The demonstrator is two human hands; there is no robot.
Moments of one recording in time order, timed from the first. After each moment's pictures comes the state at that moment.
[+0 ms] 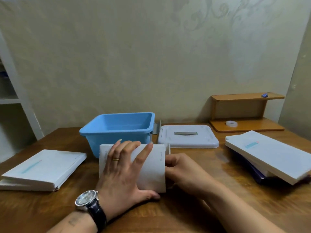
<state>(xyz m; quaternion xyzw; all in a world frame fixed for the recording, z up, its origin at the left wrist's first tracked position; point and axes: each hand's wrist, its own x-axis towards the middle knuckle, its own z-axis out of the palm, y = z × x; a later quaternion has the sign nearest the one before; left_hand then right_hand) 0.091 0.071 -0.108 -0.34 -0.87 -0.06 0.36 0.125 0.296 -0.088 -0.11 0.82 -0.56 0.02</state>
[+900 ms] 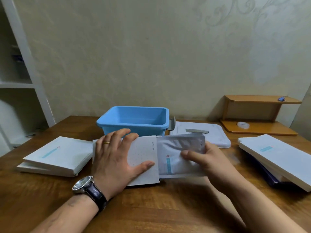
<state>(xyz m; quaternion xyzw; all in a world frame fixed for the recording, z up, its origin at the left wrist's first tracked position) 0.075 0.026 -0.097 -0.19 -0.91 -0.13 0.34 0.133 0.306 -0.072 0.02 0.73 -0.68 -0.04</state>
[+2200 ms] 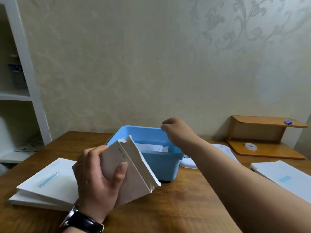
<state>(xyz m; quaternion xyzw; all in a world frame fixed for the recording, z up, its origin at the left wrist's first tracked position) 0.039 -0.025 -0.082 -0.12 -0.79 -0.39 0.46 -0.013 0.208 0.027 0.05 0.88 -0.45 -0.12</state>
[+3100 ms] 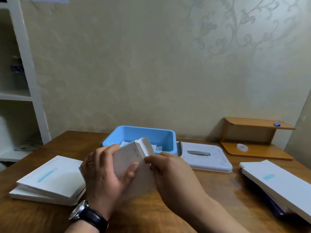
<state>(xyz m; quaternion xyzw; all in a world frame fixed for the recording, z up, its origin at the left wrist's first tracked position) 0.048 0.004 -0.086 -0.10 -0.83 -0.29 0.46 0.131 0.187 0.001 -0.13 0.95 -0.22 -0.18</state>
